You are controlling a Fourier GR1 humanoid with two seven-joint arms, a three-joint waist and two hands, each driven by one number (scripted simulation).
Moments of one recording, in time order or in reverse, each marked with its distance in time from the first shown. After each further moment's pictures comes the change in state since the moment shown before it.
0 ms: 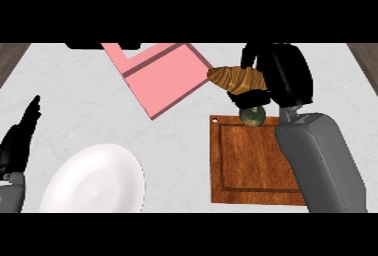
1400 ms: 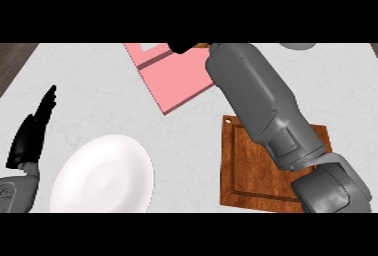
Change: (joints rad) left arm -0.052 -0.037 -0.047 -0.043 -0.038 -0.015 0.026; right arm -0.737 0.131 -0.175 1.039 -0.288 -0.379 0.027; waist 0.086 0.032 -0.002
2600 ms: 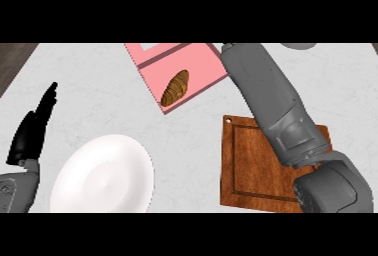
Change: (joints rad) left arm -0.022 0.000 0.004 0.009 0.000 -0.009 0.003; right arm 0.005 -0.011 -0.265 0.088 -0.279 -0.218 -0.351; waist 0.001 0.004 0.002
